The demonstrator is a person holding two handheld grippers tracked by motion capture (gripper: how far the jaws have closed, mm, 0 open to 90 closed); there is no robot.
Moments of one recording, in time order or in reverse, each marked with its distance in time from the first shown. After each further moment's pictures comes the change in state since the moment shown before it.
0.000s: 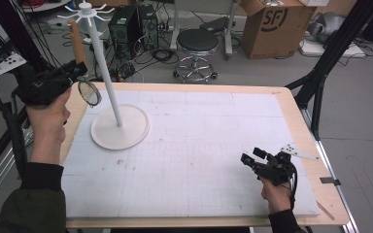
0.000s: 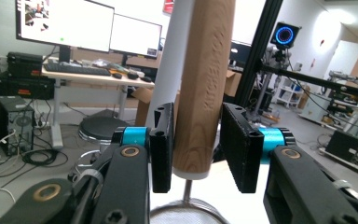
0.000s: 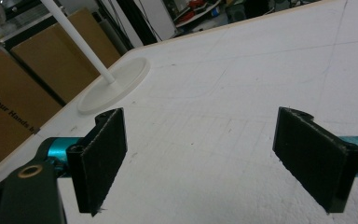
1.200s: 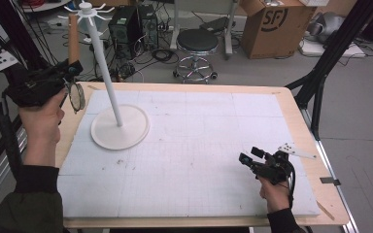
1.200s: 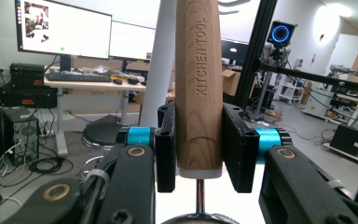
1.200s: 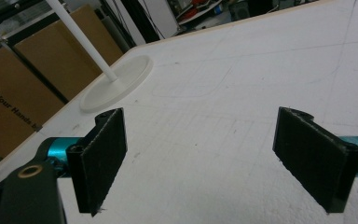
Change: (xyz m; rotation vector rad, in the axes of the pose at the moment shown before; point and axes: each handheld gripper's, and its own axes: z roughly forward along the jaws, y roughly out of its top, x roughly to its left) left arm -0.011 0.011 -0.009 0.000 0.000 0.051; right arm 0.001 0.001 0.005 0.009 0.012 -0.007
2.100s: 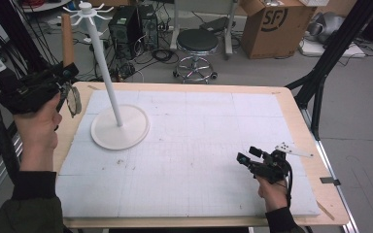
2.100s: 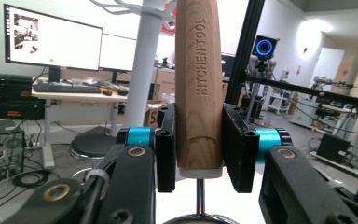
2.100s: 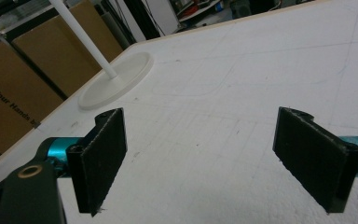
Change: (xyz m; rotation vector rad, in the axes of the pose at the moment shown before) left arm -0.010 0.005 -0.018 -0.050 -0.038 0.001; right arm 0.002 0.000 0.006 0.013 0.000 -0.013
